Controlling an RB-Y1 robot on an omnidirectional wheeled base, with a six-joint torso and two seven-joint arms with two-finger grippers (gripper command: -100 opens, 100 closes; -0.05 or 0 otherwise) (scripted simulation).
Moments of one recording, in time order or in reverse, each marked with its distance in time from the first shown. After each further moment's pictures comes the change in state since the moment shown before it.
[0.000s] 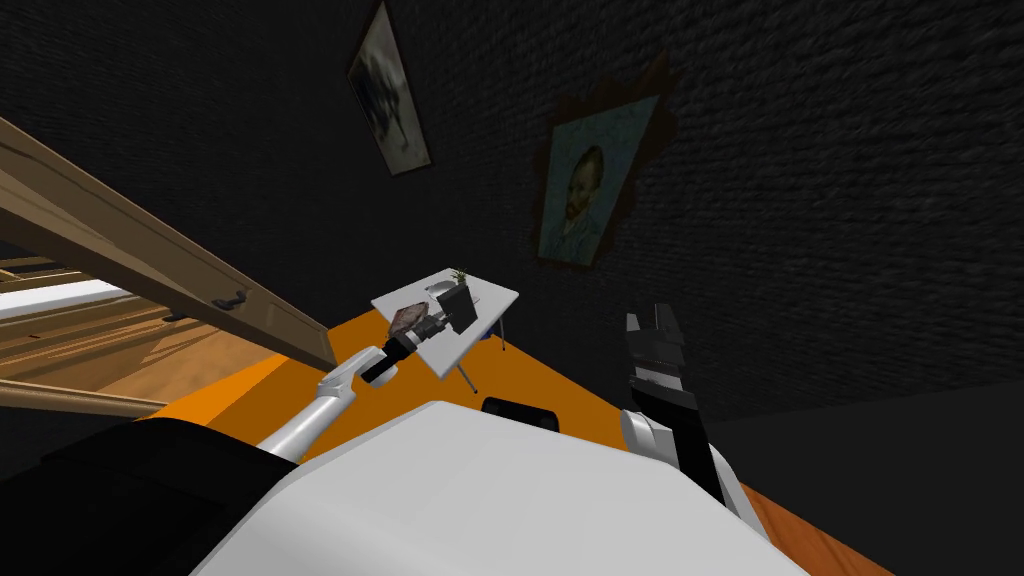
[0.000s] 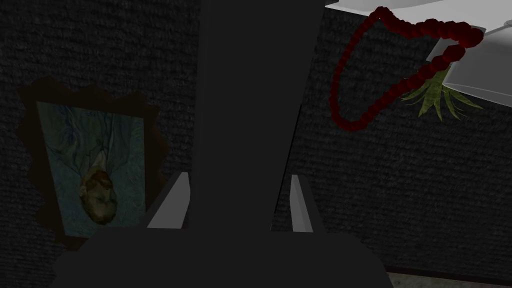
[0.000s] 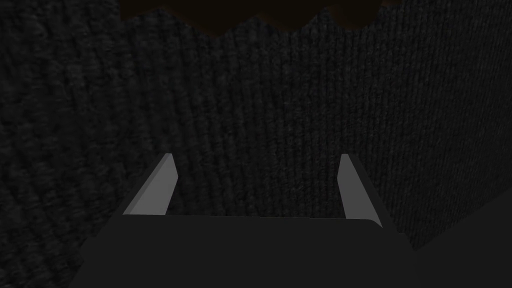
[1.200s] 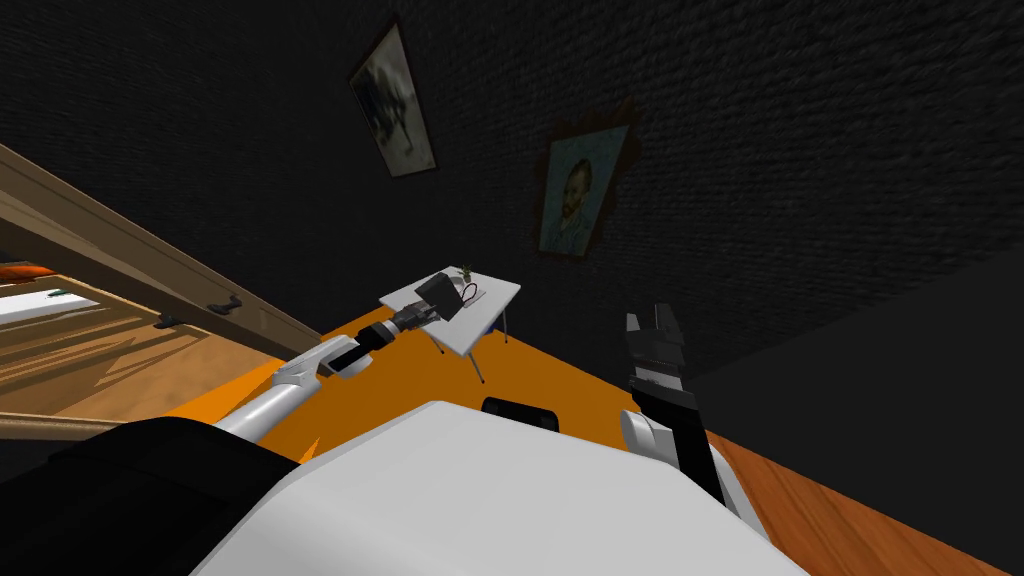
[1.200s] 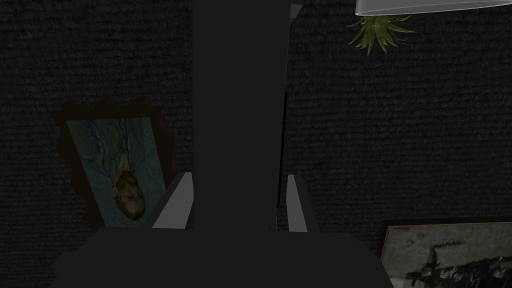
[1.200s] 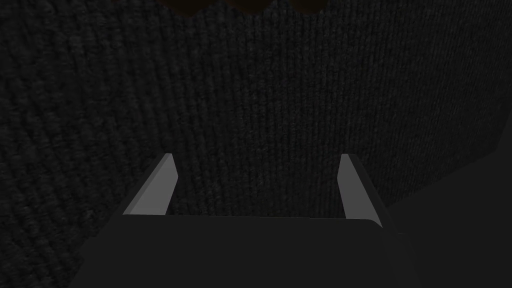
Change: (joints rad) left arm 0.030 0.216 0.044 0.060 0.166 0.008 -0.163; right arm 0.000 0.000 0.000 0.000 0.000 0.000 0.000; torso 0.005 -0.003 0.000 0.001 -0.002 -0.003
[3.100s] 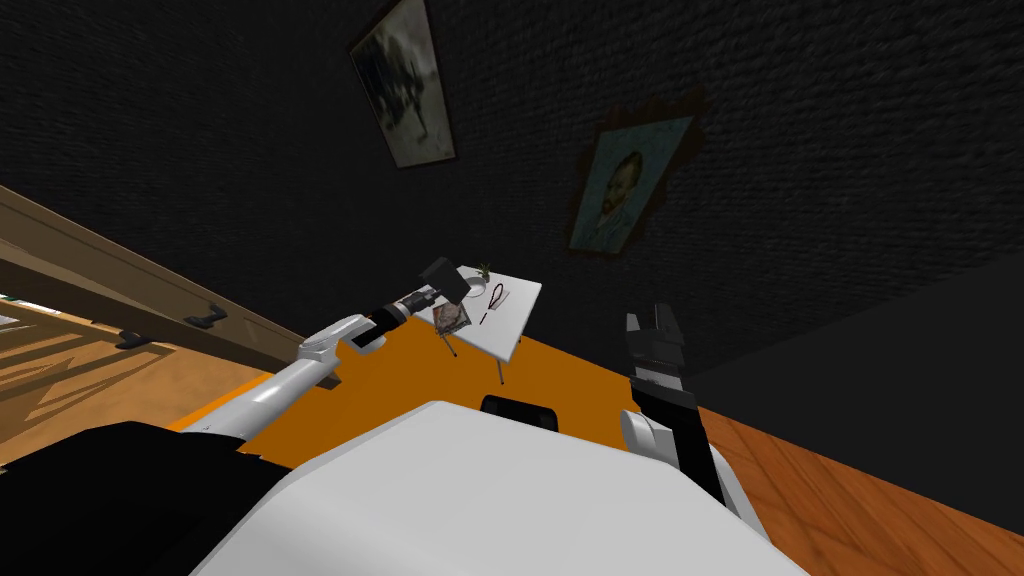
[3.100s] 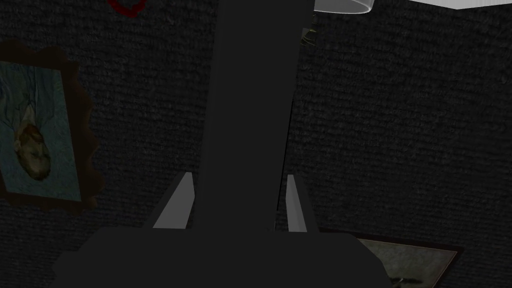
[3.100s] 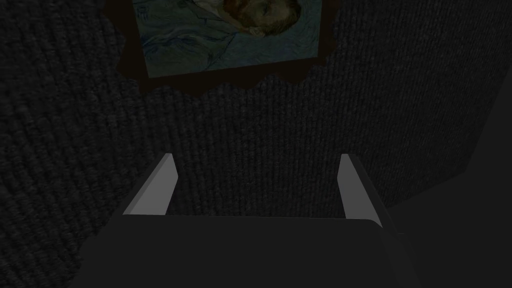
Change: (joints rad) left arm -0.132 0.041 -0.026 -0.066 -0.102 0.179 0.356; right arm 0.000 0.000 0.000 0.000 0.000 0.000 0.000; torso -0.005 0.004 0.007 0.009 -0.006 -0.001
